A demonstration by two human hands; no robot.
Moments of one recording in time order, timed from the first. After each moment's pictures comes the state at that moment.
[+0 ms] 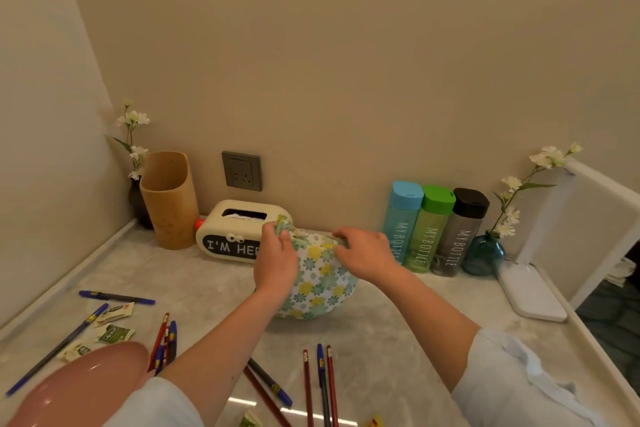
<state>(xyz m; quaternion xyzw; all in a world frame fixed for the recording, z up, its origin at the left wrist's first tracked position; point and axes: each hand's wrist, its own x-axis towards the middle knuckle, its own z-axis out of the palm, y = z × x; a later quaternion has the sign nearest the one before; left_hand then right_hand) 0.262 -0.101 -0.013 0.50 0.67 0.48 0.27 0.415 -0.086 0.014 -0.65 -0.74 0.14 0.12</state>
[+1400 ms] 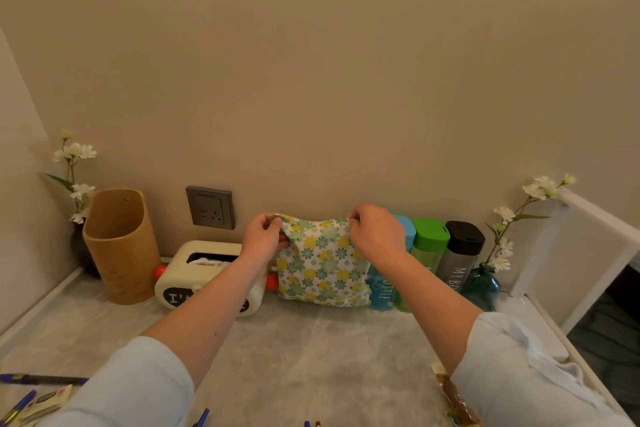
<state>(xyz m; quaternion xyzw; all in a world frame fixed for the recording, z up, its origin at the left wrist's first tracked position) 0.263 0.036 0.023 0.42 0.55 0.53 0.49 0.446 0.001 0.062 -0.73 -0.65 0.00 0.23</state>
